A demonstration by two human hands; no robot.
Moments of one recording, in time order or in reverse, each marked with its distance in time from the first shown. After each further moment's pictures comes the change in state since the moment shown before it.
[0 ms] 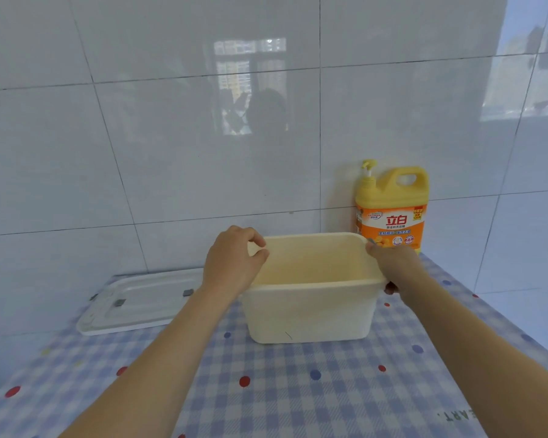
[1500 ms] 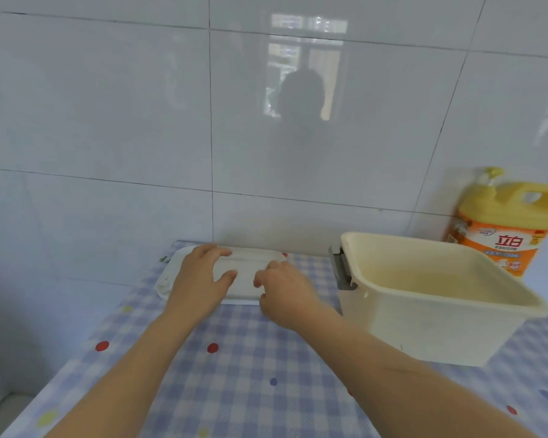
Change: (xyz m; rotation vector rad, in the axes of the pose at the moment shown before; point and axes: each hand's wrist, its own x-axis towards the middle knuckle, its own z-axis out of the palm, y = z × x) left_hand -0.039 -0.211 -0.060 -0.043 0.032 -0.172; right_hand -0.122 -0.047 0.272 -1.031 -0.432 -0.936
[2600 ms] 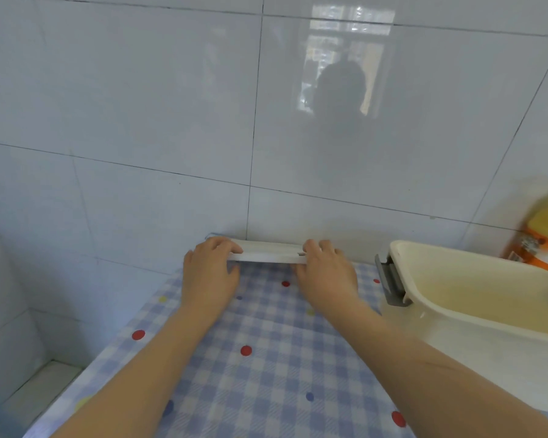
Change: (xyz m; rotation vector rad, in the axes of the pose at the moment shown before) left_hand 0.007 -0.030 -0.011 0.153 0.191 -0.044; right_hand 0.037 0.008 0.008 -0.018 0.198 0.201
